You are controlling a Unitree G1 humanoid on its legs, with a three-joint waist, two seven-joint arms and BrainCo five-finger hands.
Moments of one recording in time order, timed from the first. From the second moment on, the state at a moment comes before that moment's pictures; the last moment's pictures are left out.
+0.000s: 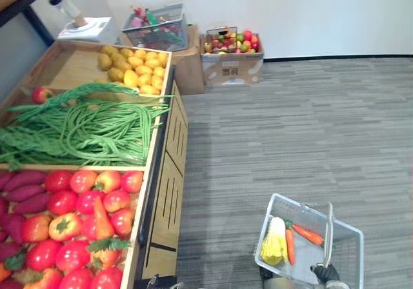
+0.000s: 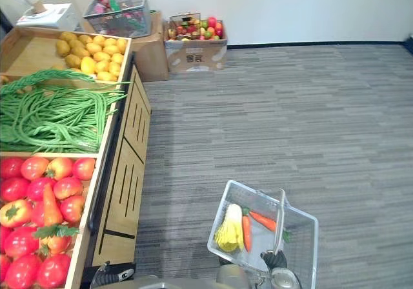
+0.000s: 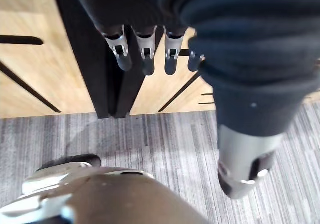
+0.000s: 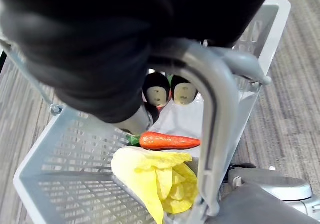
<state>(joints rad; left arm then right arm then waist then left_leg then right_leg) 0.21 0.10 0.10 1.00 0.13 -0.13 0.21 0.09 -0.14 -0.23 1.04 -0.15 -0.12 -0.11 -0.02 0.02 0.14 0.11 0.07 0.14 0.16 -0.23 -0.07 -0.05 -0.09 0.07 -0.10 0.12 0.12</state>
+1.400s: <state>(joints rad) 0.19 0.08 0.17 1.05 -0.14 -0.12 0.16 0.11 -0.11 -0.24 1.07 -0.11 -0.16 -0.08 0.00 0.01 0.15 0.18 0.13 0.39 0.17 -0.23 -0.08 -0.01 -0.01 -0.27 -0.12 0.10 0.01</state>
